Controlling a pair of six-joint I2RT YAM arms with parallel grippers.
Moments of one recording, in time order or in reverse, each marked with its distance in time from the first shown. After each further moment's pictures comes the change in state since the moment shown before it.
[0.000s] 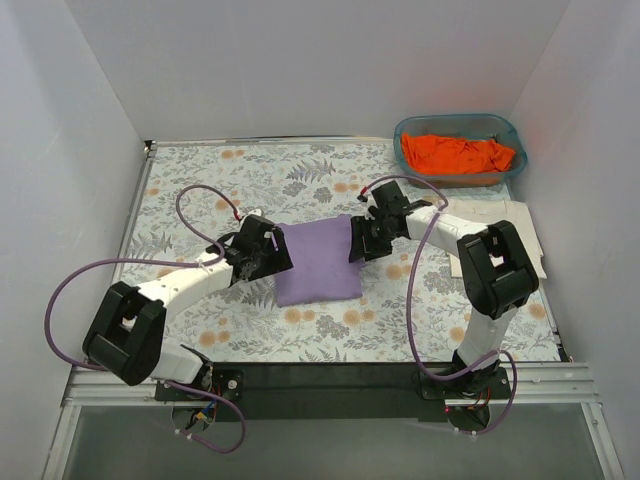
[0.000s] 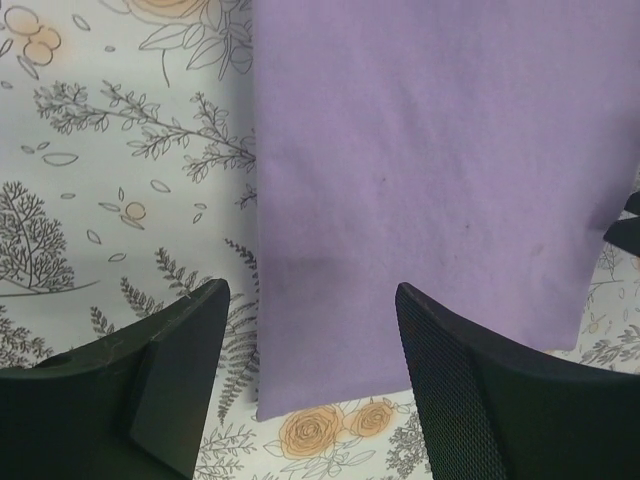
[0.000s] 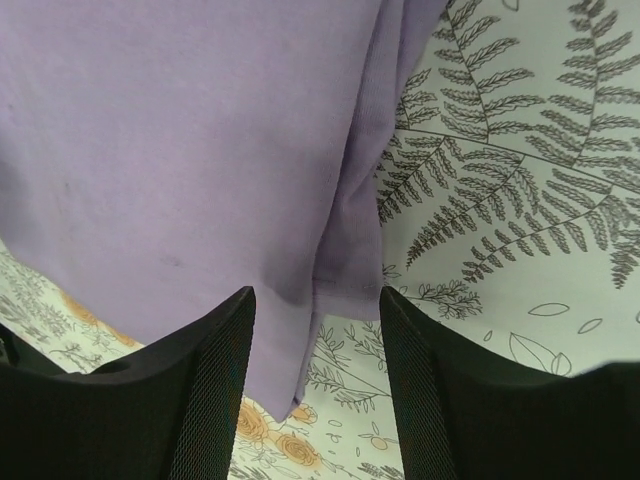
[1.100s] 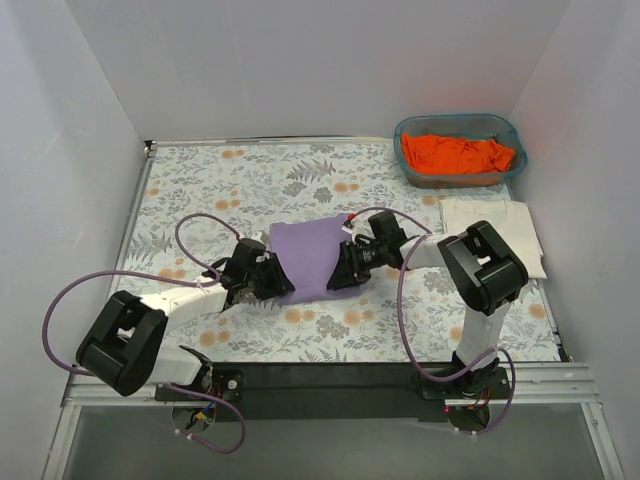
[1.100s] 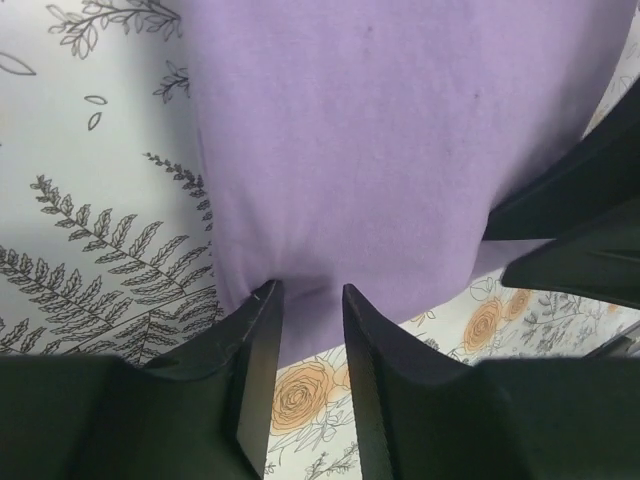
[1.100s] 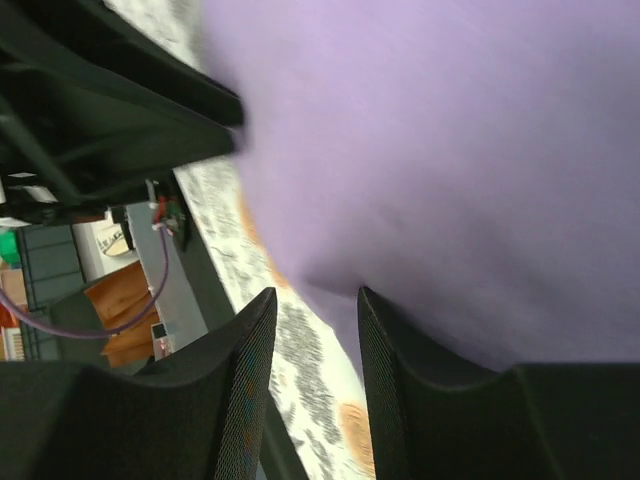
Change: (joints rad) left arm -0.004 -0.023 -0.231 0.265 0.250 -0.032; right arm 0.079 0.035 -0.269 0.560 -0.536 0.237
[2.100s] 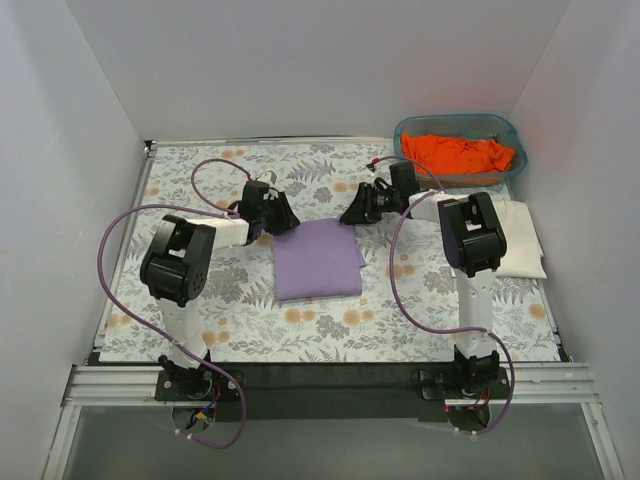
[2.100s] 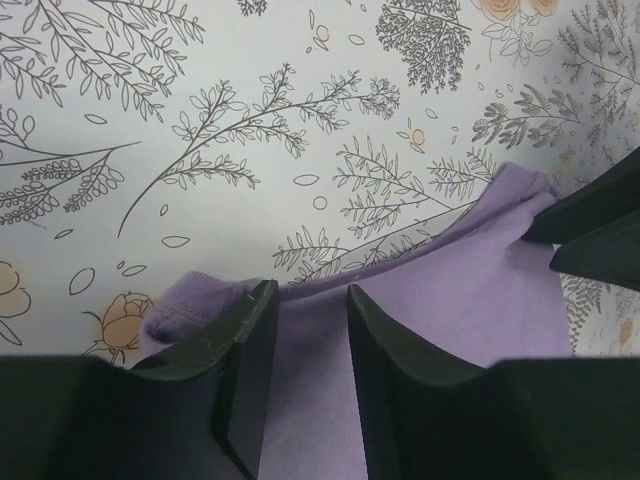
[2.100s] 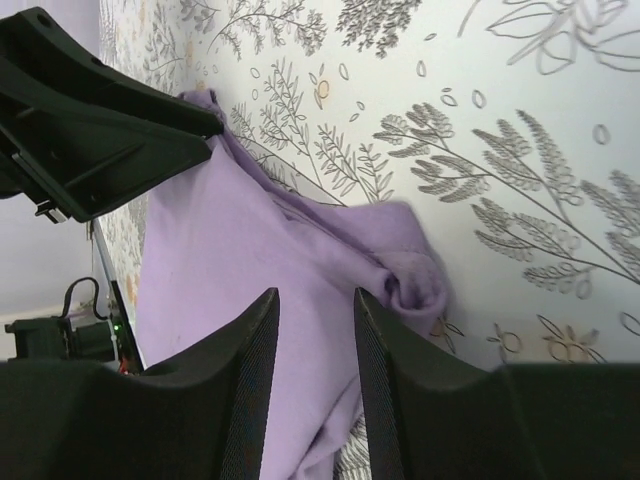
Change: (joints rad) left arm 0.206 0.592 0.538 0.243 0.037 0.244; right arm -0.264 0.382 0.528 -0.085 0.027 -0.090
